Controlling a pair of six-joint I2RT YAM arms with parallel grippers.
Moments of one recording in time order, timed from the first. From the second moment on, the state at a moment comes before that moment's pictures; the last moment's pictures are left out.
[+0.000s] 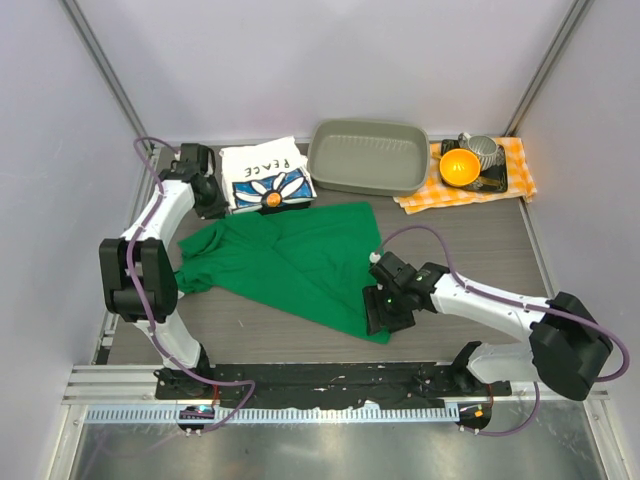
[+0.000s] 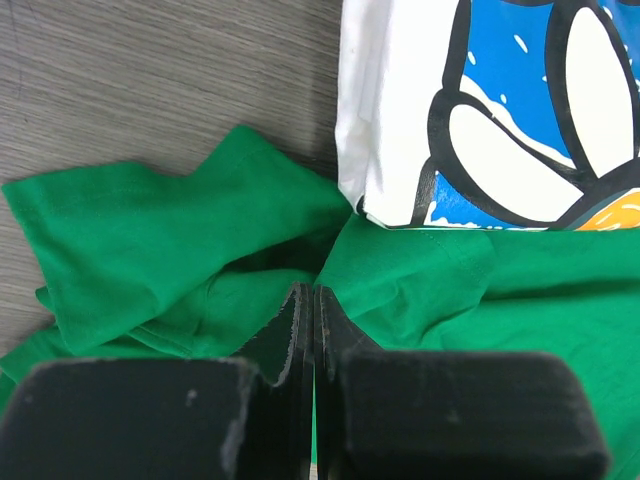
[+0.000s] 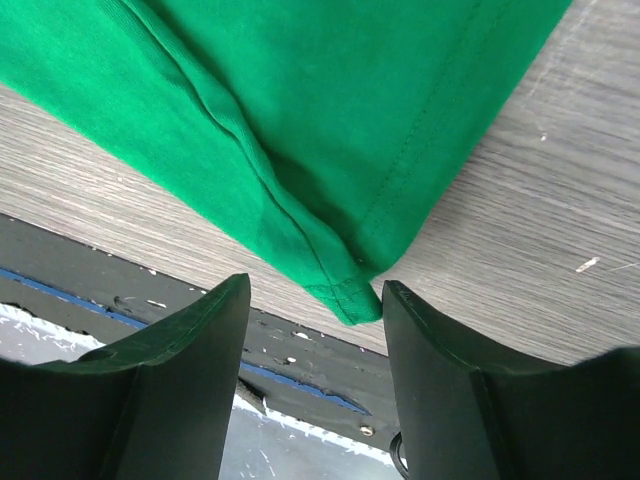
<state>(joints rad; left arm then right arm) -0.04 1.74 1.41 -0.71 -0.02 -0.40 0.81 1.25 0.68 -0.69 -0.12 0.63</state>
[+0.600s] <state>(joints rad) -0.03 1.73 1.38 -0.70 0.00 -0.42 0.86 1.27 0.67 -0.68 -0.08 0.67</state>
